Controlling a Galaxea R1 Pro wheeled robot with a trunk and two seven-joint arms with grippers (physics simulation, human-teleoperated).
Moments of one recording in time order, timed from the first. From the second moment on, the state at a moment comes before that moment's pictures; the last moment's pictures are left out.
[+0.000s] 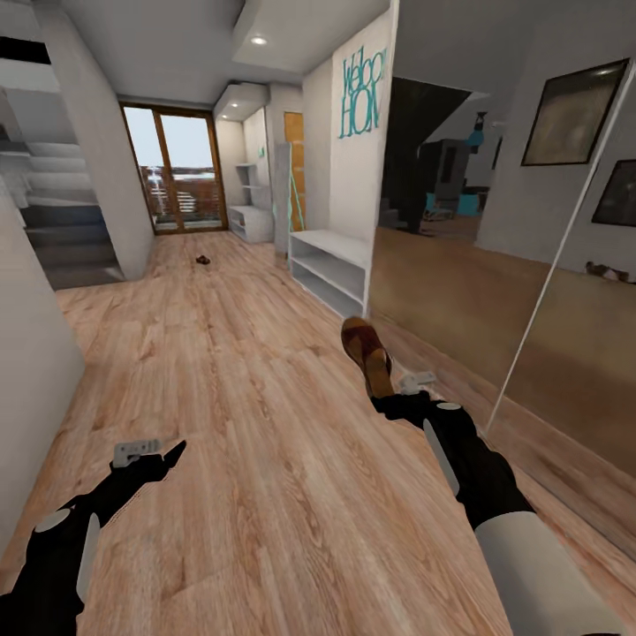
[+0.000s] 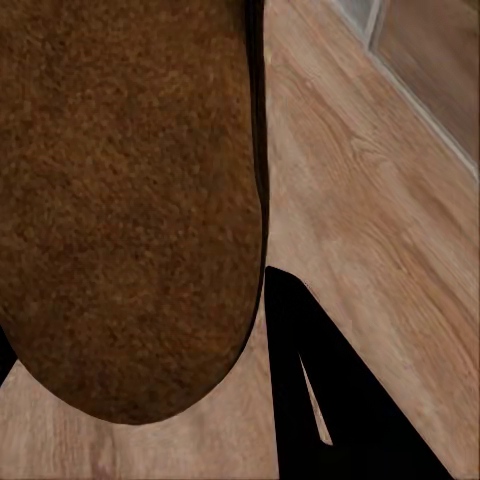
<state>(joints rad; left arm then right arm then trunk) -0.40 0.03 0.55 -1.19 -0.13 0.22 -0.61 -0.72 -0.01 0.10 -1.08 0.00 0.60 0.15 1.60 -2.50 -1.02</state>
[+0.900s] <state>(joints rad) -0.40 0.00 0.54 -1.19 -0.13 0.22 -0.61 -0.72 -0.01 0.10 -1.08 0.00 0.60 0.15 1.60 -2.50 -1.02</state>
